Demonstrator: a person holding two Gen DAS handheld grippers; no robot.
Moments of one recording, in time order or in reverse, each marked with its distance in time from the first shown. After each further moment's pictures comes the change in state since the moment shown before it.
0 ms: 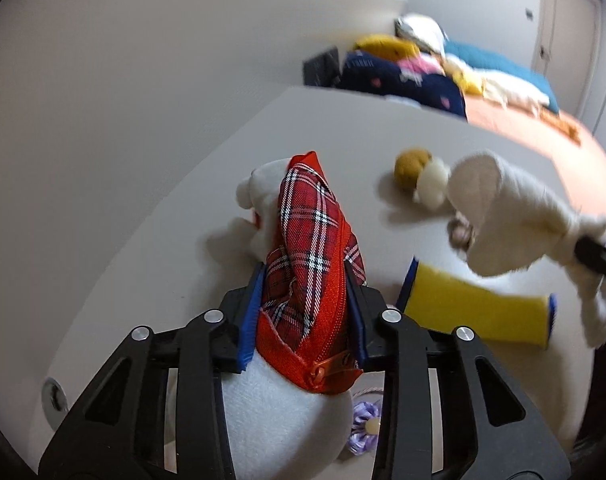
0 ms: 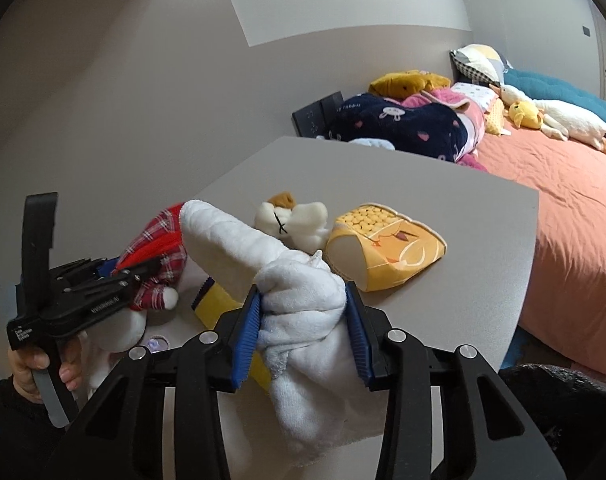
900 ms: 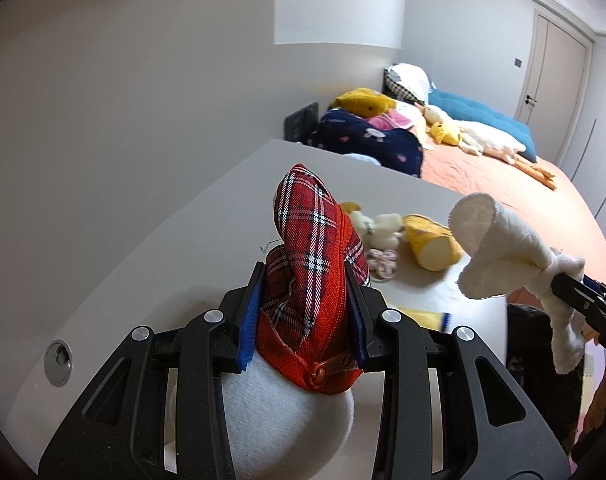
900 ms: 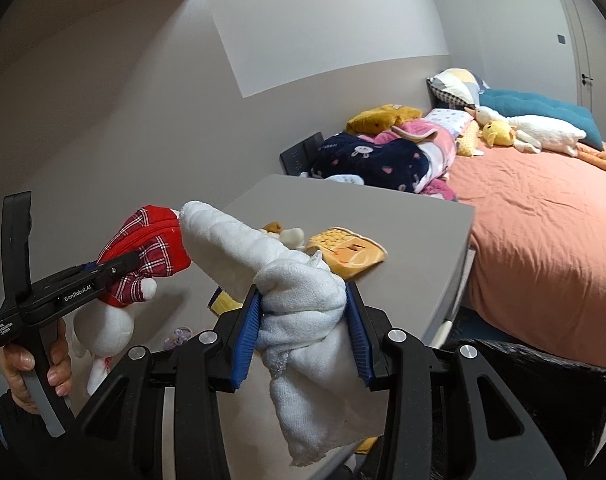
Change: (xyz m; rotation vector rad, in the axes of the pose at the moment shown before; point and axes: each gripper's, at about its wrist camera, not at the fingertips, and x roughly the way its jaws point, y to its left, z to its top) left arm -0.093 -0.044 0.006 -0.063 -0.123 -0.076; right arm -0.099 -0.016 -0.011 0.034 -0.115 -0.035
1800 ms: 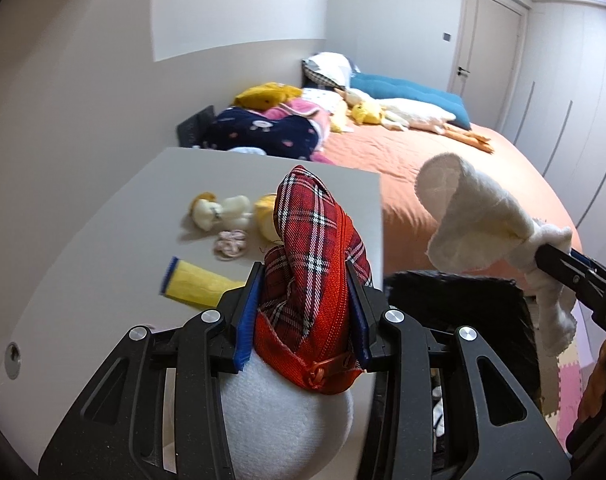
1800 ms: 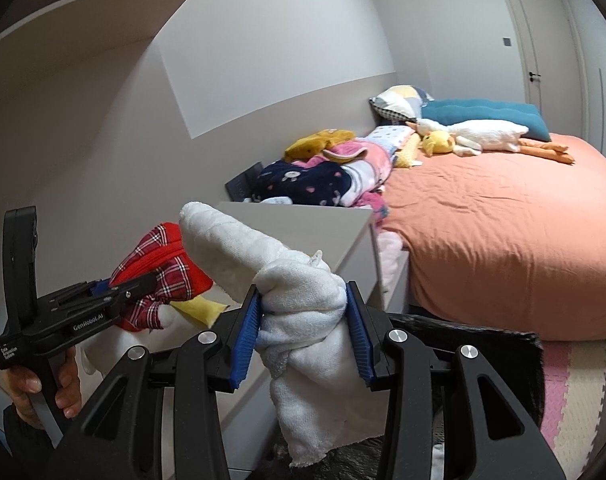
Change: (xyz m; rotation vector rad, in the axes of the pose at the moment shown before) left arm -0.024 -0.133 -0.025 0.156 0.012 -0.189; right arm -0.112 -0.072 -0.034 0.088 -0.105 -0.140
